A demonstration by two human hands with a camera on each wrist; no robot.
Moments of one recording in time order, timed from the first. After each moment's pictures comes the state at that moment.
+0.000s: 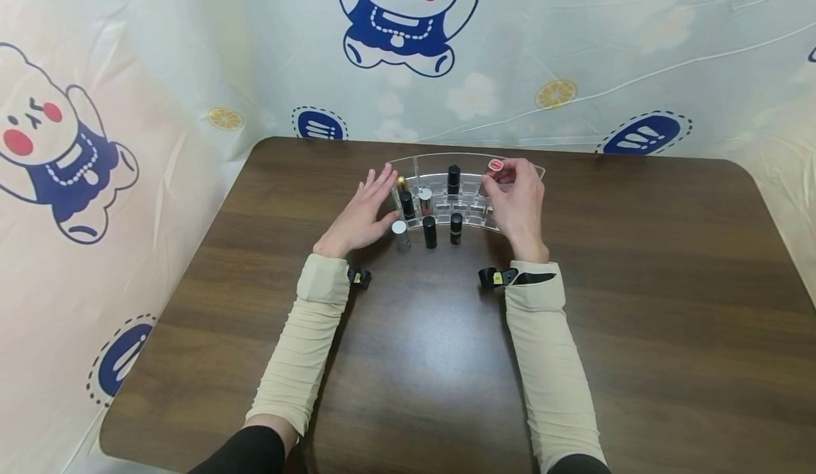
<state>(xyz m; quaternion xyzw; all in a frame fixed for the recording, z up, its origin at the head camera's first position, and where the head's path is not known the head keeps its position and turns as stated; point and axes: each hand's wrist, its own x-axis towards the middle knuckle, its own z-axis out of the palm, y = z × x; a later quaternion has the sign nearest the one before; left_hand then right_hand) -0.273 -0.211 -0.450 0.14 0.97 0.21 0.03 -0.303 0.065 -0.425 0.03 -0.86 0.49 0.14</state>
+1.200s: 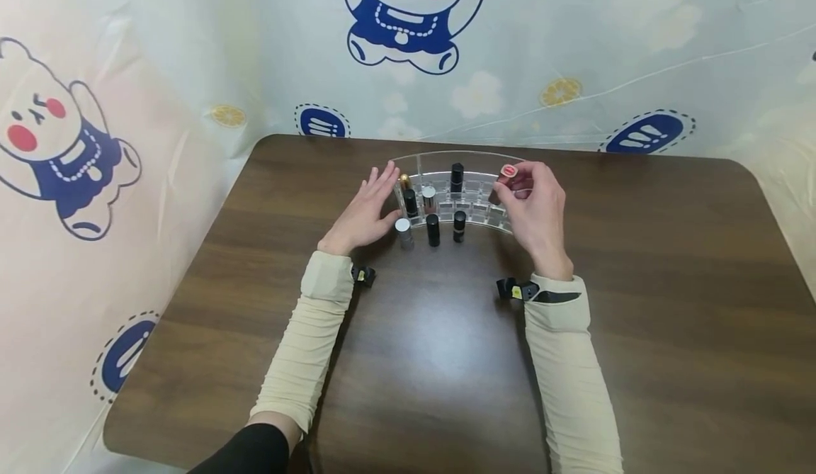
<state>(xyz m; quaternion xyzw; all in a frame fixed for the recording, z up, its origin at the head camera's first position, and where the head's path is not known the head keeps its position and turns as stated) -0.274 -0.210 -0.450 0.12 0.97 0.21 0.04 -0.276 0.083 -0.409 0.06 -0.86 0.48 0.15</state>
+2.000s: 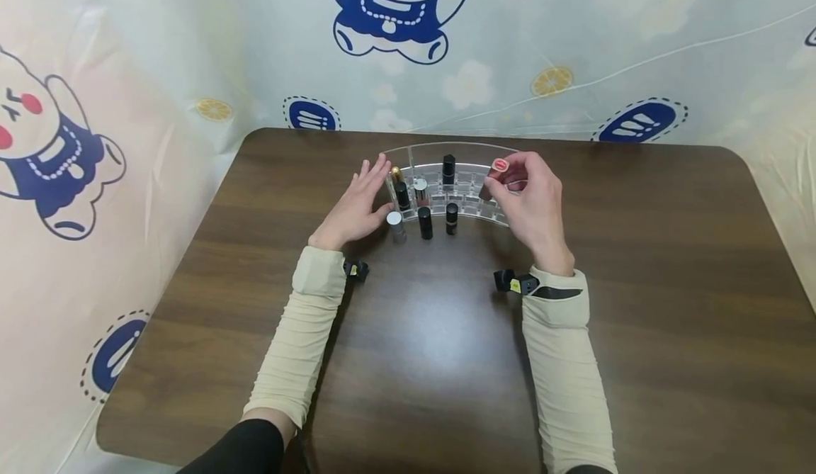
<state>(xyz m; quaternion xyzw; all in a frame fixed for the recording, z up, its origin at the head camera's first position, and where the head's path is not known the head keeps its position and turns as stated) -0.276 -0.208 -0.448 0.12 0.97 0.22 0.04 -0.270 0.093 -0.398 0.10 -0.86 0.48 0.14</state>
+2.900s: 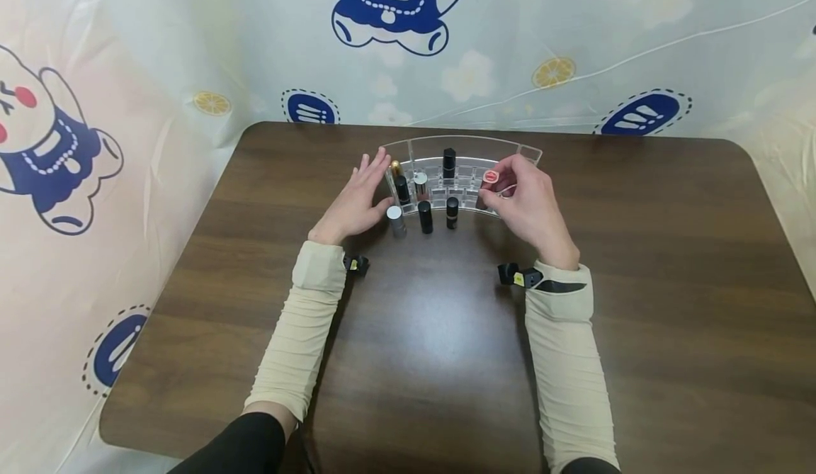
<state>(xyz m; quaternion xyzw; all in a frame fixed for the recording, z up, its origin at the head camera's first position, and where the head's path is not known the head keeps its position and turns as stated) -0.277 -0.208 -0.448 0.12 0.97 0.22 0.03 -0.270 0.098 -0.398 0.16 -0.89 0.42 0.04</state>
